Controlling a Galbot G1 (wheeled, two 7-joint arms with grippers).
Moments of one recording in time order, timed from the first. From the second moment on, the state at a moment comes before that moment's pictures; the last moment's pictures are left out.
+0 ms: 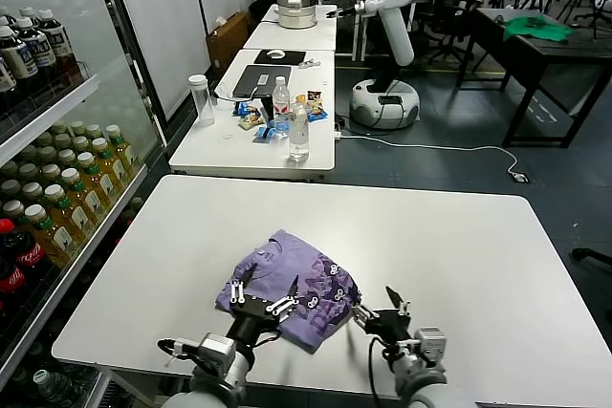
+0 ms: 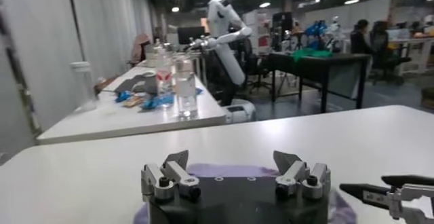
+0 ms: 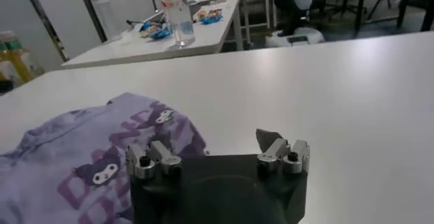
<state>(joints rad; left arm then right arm) 1.40 -1.20 -0.13 -2.25 -0.20 0.46 -0.28 -1.42 1.43 0.31 2.09 0.34 -0.48 0.15</state>
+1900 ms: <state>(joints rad) 1.44 -1.18 -0.26 -2.26 -0.26 0.43 -0.29 -0.82 1.23 0.26 1.56 0.26 -0.44 0.01</state>
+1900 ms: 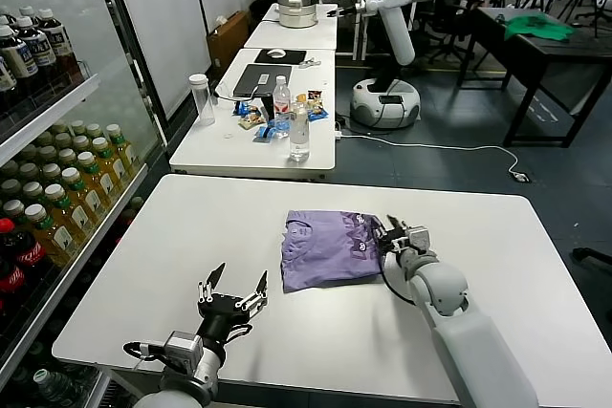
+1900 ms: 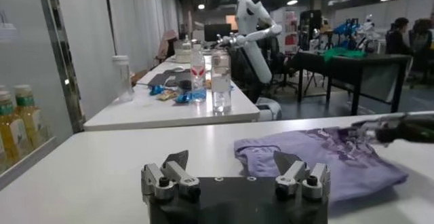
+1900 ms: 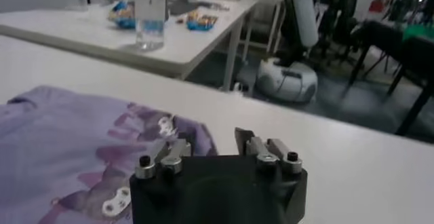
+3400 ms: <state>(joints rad) 1.50 -1.13 -0.34 -2.28 -0.31 0.34 -0.23 -1.65 1.41 0.59 2.24 -0.05 -0.10 0.06</state>
